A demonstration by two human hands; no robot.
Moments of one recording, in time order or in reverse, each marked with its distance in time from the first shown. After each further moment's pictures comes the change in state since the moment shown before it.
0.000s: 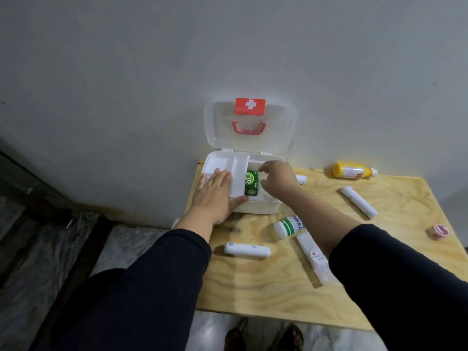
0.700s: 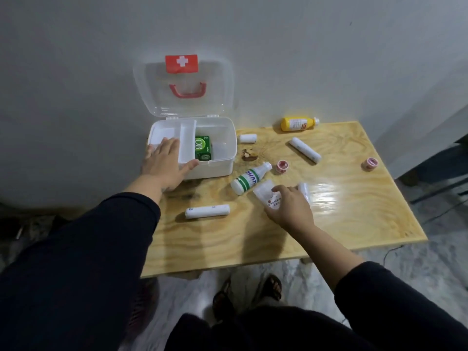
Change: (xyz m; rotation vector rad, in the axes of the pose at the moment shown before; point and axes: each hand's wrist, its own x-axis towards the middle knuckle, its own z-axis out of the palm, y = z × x) left_hand 0.004 -0.005 0.005 0.072 0.039 0.021; right_hand -0.154 0.129 0.040 -0.001 0.101 0.299
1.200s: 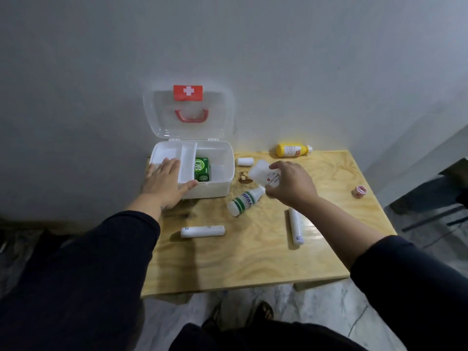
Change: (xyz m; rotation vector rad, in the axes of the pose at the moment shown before) left_hand -0.002 0.001 -0.002 -0.022 0.010 0.006; right_hand 0.045 -0.047 -0.089 -0.087 0.091 -0.163
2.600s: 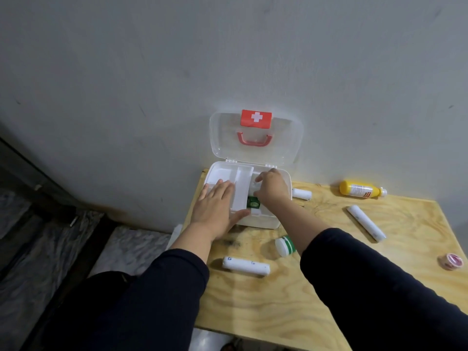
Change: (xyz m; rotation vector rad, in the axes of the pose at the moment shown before) left_hand -0.004 0.004 0.001 -0.067 0.044 -0.041; right_hand 0.108 -0.129 0.090 0.097 -0.185 -0.092
